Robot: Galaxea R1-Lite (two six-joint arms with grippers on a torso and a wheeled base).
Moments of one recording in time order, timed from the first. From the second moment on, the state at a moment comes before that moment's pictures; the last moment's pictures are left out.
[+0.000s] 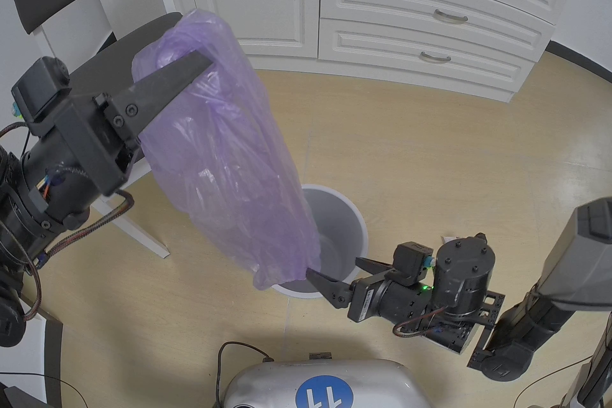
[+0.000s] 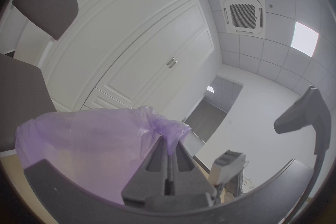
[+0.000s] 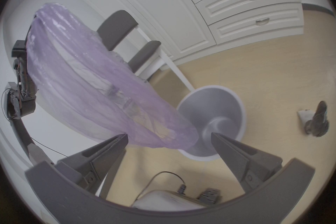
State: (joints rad) left arm -0.58 1.37 -0.60 -1.22 -0.42 -0.46; right arm 0.82 2.03 -0.50 -1.37 -0.08 0.44
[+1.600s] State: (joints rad) left arm -0.19 1.80 -1.05 -1.53 -1.38 -0.63; right arm 0.93 1.61 -0.52 -0.70 0.01 0.39
